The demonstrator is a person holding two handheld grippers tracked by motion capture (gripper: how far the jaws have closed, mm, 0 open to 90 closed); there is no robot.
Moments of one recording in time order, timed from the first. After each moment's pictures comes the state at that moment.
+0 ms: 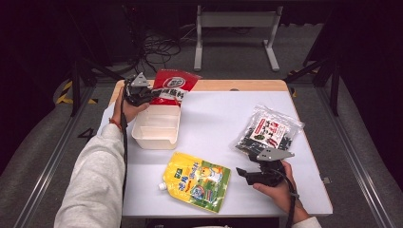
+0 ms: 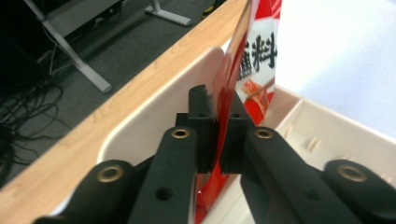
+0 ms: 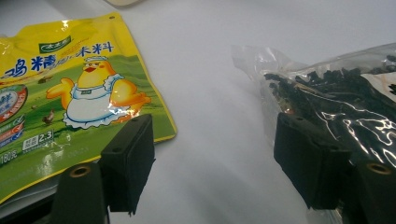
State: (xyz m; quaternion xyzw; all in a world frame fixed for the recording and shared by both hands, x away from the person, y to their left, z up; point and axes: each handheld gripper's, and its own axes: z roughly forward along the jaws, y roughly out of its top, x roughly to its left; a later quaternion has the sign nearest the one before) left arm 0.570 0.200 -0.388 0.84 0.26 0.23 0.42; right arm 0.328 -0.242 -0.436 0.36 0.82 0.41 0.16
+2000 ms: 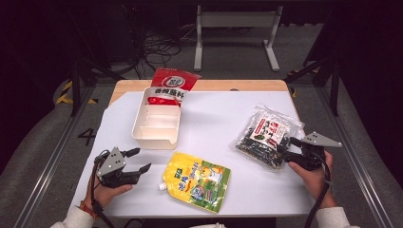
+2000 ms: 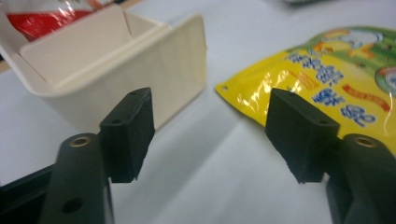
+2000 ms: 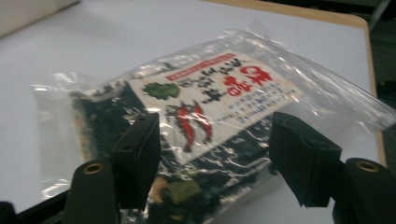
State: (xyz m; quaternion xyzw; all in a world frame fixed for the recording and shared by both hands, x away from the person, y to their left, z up) left arm 0.324 0.226 -0.435 0.83 0.25 0.21 0.46; right arm 0.355 -0.354 -0.419 0.48 0.73 0.40 0.27
